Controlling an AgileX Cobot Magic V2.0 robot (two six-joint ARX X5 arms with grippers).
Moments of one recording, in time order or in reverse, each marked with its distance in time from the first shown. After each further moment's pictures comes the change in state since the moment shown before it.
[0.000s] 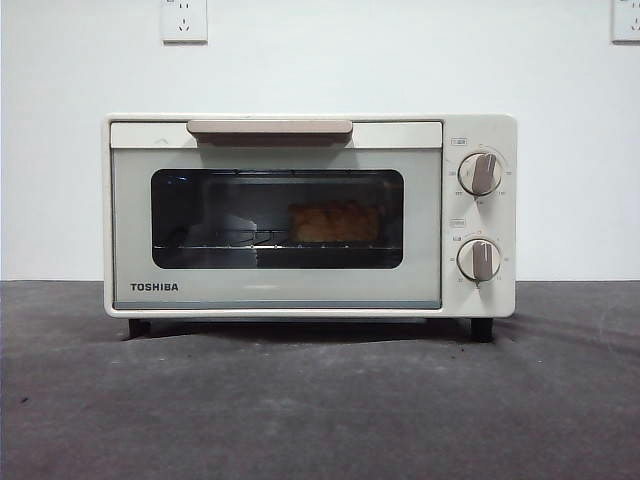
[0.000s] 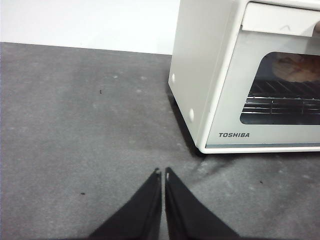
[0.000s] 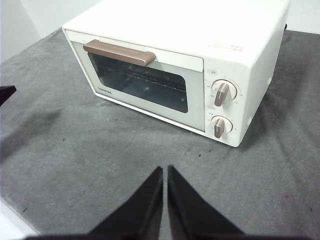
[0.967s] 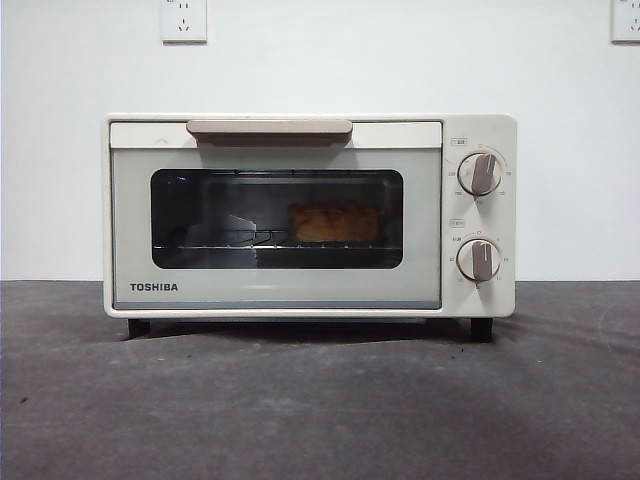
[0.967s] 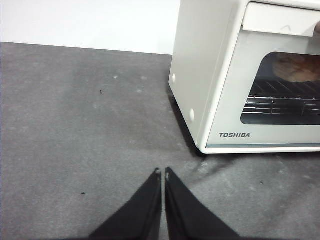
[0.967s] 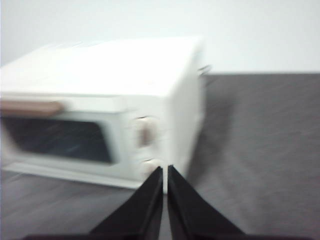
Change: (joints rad) left arm 0.000 0.000 0.000 0.000 -0.002 0.000; right arm -0.343 -0.143 -0.408 0.512 -0.014 -0.059
